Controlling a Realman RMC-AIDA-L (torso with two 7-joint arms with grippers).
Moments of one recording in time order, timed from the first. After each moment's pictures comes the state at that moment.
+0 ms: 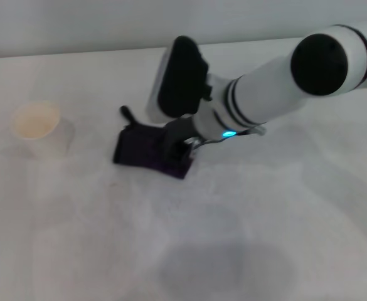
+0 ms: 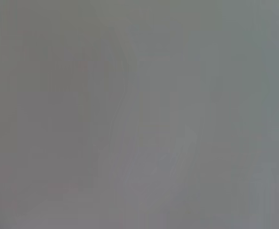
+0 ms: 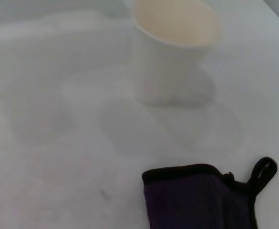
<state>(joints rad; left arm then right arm) -0.37 -2.08 2.32 0.19 -1.10 1.16 -0.18 0.83 2.02 -2.04 -0.80 1.02 0.68 -0.83</state>
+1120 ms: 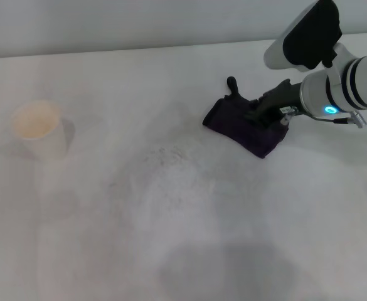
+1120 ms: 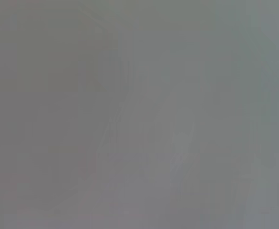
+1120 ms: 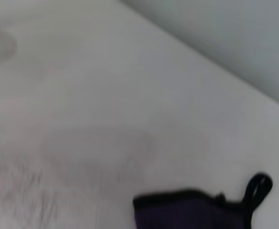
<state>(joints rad) -0.39 -2.08 2.32 0.18 -1.10 1.17 -0.18 0.51 2.02 -1.51 -1.02 0.76 0.85 -0.82</state>
